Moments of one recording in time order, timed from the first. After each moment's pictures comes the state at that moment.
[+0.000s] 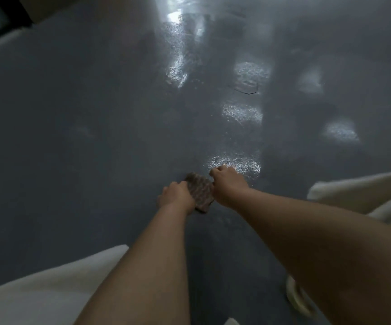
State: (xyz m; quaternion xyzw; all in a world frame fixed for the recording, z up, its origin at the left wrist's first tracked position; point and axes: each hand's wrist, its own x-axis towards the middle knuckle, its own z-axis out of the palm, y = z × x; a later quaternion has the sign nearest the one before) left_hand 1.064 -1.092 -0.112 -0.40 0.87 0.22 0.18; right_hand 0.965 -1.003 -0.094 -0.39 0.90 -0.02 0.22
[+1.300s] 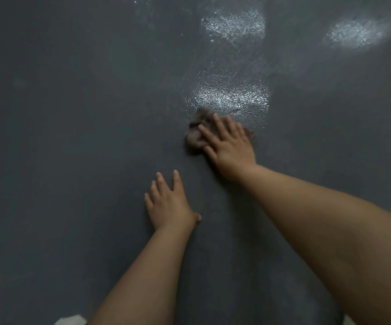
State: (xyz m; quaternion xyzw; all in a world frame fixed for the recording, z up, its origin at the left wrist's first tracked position) left_hand 1.004 -1.080 -0.249 -0.40 0.85 0.14 0.32; right_hand 0.847 -1.011 -0.306 -0.39 0.91 -0.04 0.14
